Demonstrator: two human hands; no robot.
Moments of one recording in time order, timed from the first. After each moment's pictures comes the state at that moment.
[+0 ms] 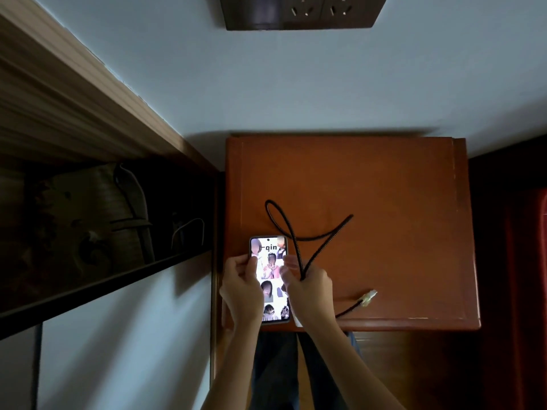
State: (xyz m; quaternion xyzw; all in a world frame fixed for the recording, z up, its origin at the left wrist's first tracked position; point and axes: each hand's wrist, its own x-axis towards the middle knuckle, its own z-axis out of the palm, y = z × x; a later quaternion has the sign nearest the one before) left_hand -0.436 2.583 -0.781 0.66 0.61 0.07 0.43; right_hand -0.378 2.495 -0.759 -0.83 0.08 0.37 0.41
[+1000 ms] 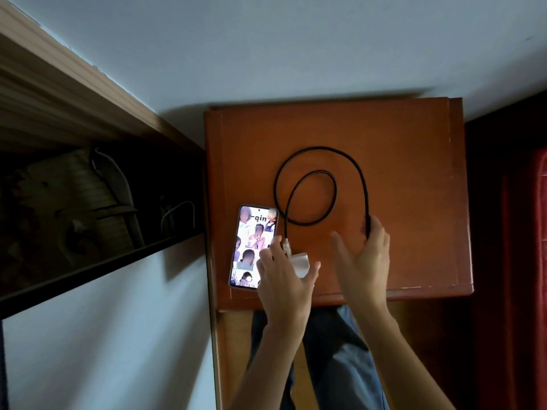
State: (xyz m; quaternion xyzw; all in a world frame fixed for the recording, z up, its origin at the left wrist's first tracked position) left_hand -0.425 2.507 -0.774 0.82 0.45 -0.11 0.34; right_hand -0.345 2.428 -0.742 -0.90 0.13 0.20 0.37
